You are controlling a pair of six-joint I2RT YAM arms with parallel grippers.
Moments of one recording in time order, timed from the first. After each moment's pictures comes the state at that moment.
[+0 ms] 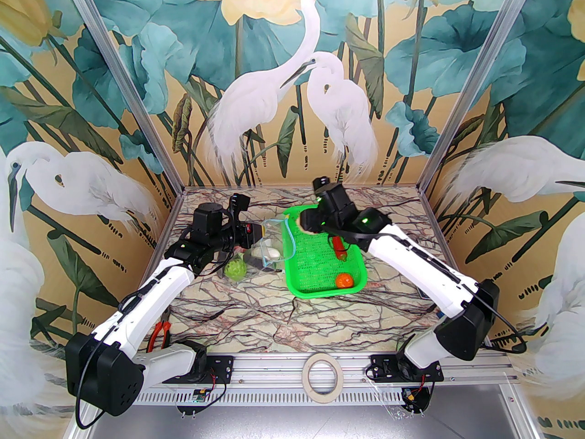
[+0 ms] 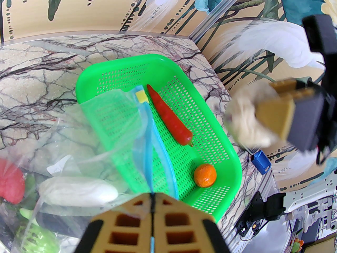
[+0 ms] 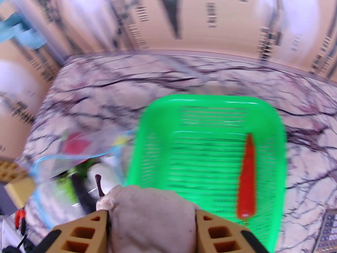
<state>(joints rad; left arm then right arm) -0.31 1.21 1.01 -0.33 0.48 -0.31 0.76 1.55 1.56 -0.69 0.11 0.46</state>
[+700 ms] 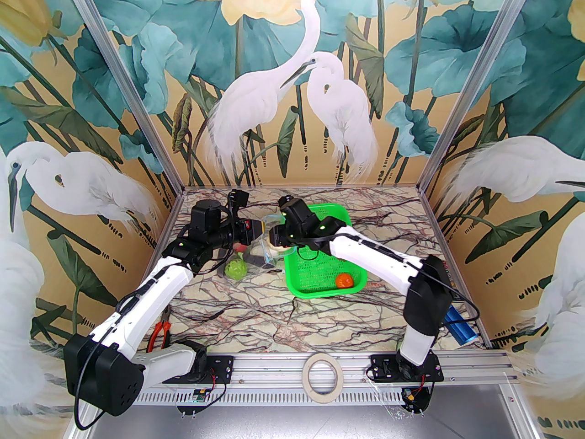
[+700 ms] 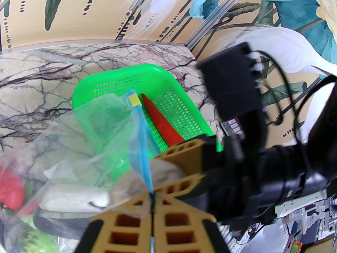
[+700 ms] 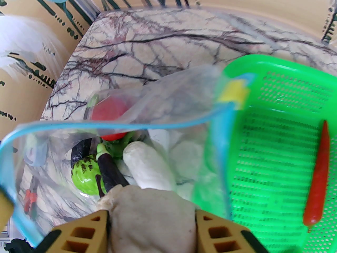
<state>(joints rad) -0.31 1.21 1.04 -0.32 0.50 -0.33 0.83 1.82 1.59 -0.54 -0.01 0.54</state>
